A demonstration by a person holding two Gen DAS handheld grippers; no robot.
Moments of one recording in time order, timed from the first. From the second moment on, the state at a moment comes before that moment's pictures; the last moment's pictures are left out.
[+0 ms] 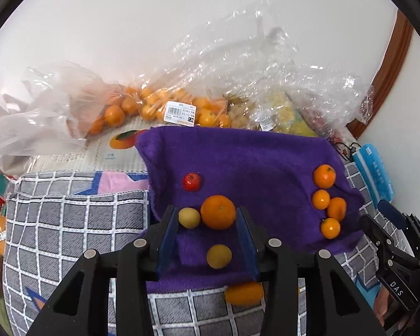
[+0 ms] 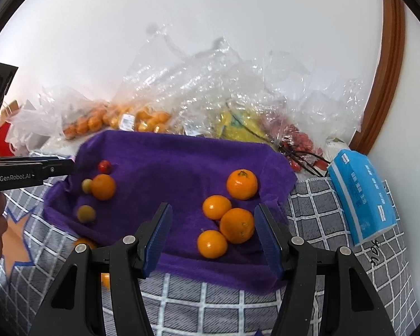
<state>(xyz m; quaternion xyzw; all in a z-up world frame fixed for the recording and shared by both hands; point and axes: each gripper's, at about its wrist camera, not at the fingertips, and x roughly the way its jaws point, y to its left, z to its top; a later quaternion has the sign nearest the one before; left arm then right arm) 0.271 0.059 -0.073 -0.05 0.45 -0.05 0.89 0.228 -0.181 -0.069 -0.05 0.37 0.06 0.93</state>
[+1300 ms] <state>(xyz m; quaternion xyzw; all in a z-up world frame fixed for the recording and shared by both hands) 0.153 0.078 -0.044 -0.06 0.42 -0.07 0.90 0.129 -0.167 -0.056 -0.02 0.37 0.05 0.93</state>
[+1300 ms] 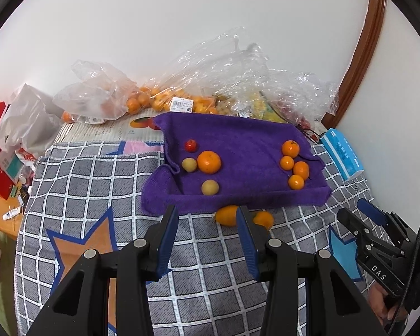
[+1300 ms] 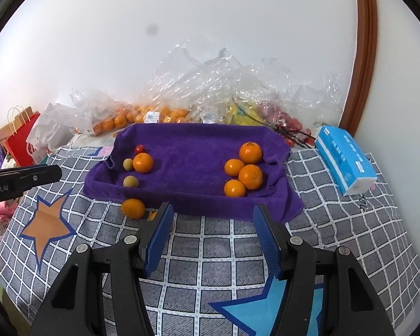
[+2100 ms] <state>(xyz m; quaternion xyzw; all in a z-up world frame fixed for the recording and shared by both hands) 0.175 0.113 -0.086 -0.07 0.46 -0.07 0.88 0.163 -0.129 -0.109 -0.02 0.42 0.07 0.90</state>
